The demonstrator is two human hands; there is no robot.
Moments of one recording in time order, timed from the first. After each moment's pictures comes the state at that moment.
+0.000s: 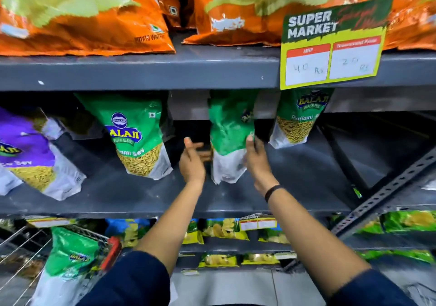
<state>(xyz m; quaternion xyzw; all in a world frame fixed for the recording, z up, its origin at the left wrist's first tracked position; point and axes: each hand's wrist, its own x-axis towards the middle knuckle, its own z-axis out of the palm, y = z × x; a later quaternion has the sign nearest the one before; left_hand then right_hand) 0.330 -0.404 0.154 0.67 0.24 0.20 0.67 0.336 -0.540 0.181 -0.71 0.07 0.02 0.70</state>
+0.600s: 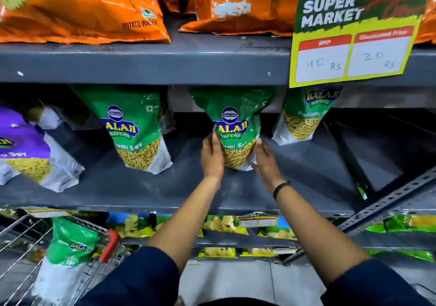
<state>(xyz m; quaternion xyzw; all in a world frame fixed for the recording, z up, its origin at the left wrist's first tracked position) 0.335 -0.447 0.163 0.66 0.21 0.14 0.71 0.362 -0.562 0.141 -0.70 0.08 0.08 0.71</state>
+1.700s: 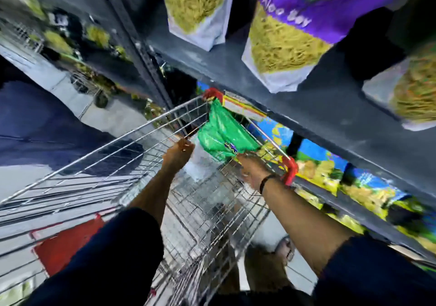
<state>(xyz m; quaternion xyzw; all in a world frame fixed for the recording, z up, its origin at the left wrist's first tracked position) 0.036 0.065 -0.076 0.77 0.46 -0.08 0.44 0.147 -0.113 -0.029 -0.69 0.15 0.51 0.49</state>
